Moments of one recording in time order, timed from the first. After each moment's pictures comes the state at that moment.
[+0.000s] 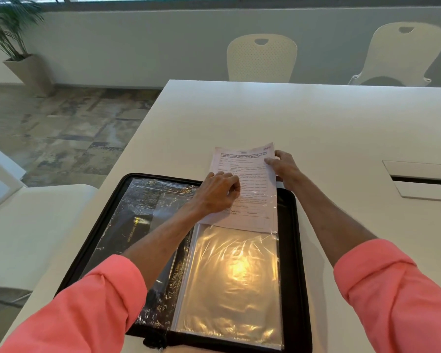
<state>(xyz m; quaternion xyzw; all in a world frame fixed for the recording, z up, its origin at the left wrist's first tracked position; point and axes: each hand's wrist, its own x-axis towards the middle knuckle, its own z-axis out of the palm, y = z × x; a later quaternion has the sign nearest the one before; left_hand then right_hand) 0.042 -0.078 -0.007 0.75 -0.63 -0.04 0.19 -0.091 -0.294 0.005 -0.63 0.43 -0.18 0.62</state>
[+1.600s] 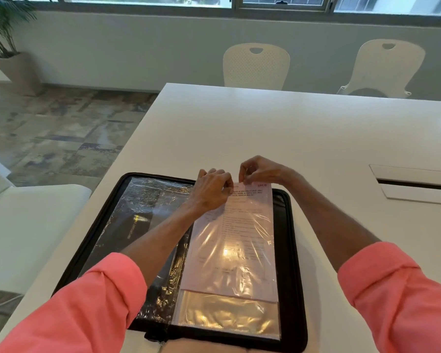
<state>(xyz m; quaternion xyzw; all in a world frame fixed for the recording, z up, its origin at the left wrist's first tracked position) 0.044 -0.070 -0.004 0.79 -0.58 0.01 0.20 -0.081 -0.268 0.047 -0.89 0.17 0.08 0.41</state>
